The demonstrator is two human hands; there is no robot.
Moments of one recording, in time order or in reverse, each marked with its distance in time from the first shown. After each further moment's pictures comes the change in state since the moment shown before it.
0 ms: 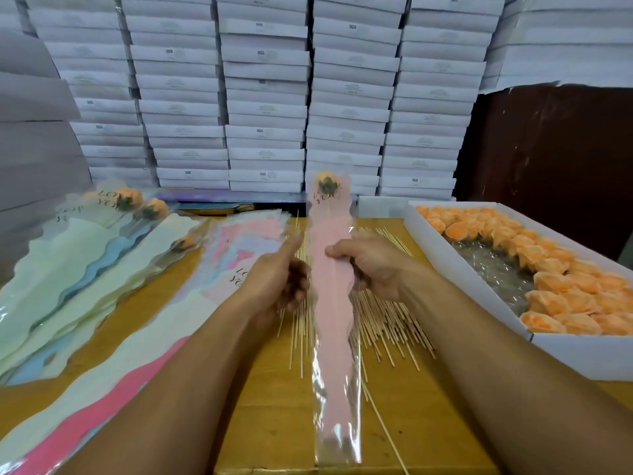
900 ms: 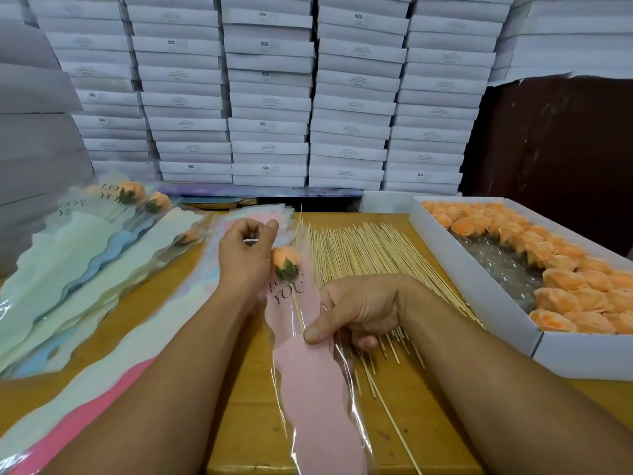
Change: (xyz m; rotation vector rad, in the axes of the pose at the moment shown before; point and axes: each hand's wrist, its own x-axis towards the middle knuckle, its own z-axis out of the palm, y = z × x) left_hand 0.015 0.003 -0.019 0.119 0.472 0.486; right_hand -0.025 0.001 0.014 -0.247 -0.923 0.289
